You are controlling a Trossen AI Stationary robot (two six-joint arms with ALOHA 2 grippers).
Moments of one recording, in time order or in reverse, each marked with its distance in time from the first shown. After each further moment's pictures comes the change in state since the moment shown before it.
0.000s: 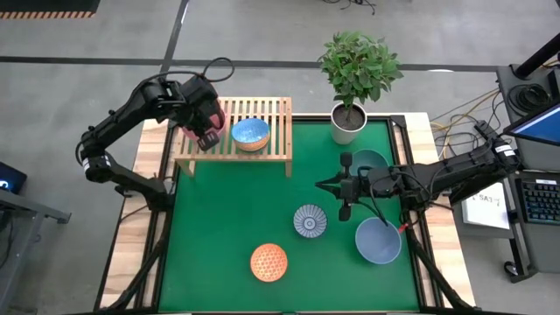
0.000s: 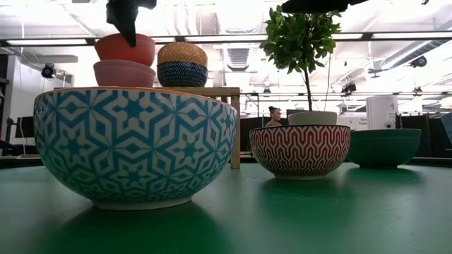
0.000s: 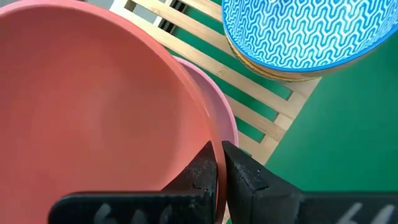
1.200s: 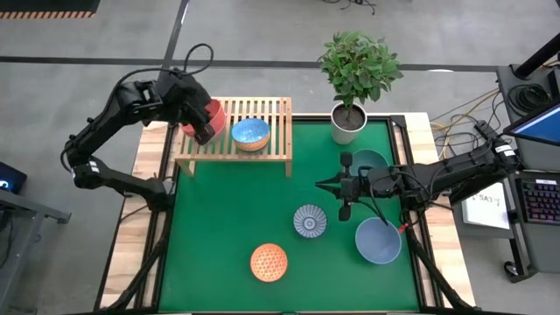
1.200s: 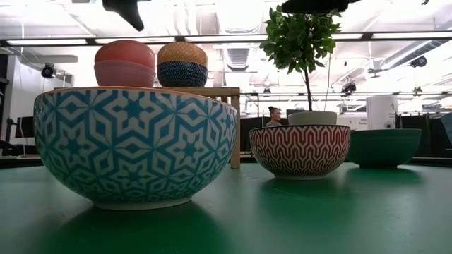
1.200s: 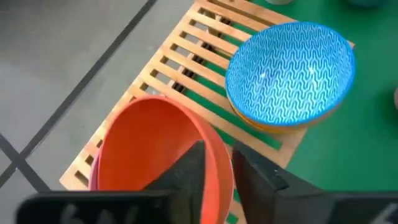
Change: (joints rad) left arm -0.005 -0.123 -0.027 0.191 -0.012 0.013; right arm 0.000 0.000 0.000 0.000 0.000 0.044
